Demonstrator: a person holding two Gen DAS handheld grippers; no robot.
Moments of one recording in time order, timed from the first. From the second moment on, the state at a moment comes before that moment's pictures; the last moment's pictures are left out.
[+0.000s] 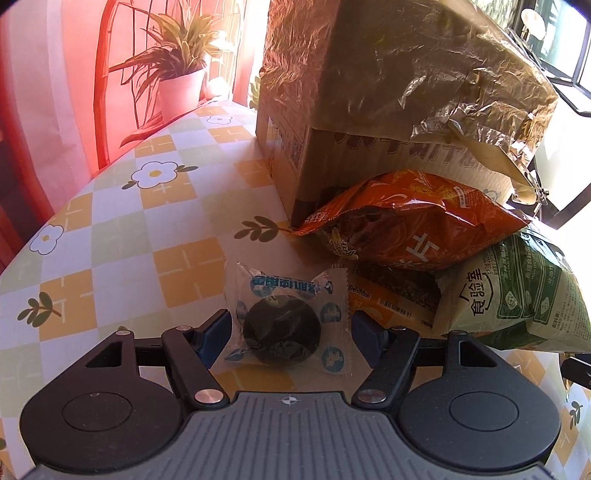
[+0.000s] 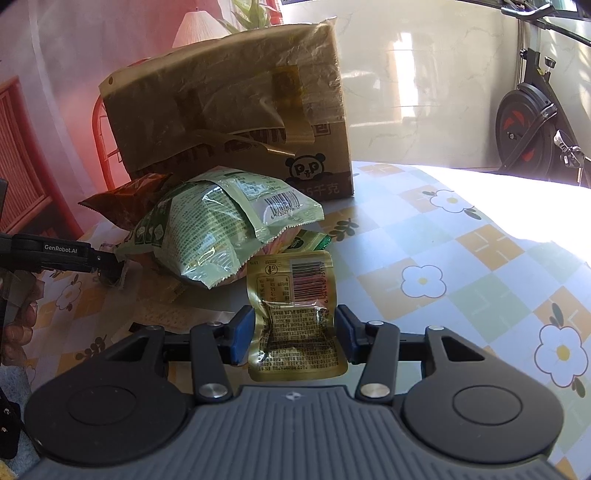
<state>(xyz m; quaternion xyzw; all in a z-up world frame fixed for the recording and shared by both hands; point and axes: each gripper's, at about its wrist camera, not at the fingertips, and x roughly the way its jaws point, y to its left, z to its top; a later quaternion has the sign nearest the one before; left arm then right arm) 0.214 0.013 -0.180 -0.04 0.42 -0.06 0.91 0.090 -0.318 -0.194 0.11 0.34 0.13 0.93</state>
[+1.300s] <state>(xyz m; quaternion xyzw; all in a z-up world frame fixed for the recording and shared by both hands) 0.161 0.032 -0.112 -0.02 0.36 -0.02 0.93 0.097 -0.342 -0.159 0.09 0.29 0.10 0.95</state>
